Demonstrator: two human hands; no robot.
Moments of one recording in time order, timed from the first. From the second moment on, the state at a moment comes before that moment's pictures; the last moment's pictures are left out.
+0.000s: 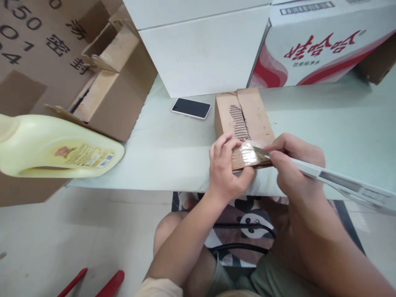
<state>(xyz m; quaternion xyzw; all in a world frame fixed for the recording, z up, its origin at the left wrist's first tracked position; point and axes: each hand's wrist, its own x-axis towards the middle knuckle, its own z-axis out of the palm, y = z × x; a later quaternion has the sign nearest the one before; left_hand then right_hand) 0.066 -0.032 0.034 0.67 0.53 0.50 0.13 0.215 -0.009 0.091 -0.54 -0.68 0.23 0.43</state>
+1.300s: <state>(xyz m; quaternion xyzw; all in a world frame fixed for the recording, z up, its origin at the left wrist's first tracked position) 0.067 -0.025 0.024 0.66 0.52 0.54 0.09 0.213 0.000 0.092 -0.56 -0.66 0.31 0.39</state>
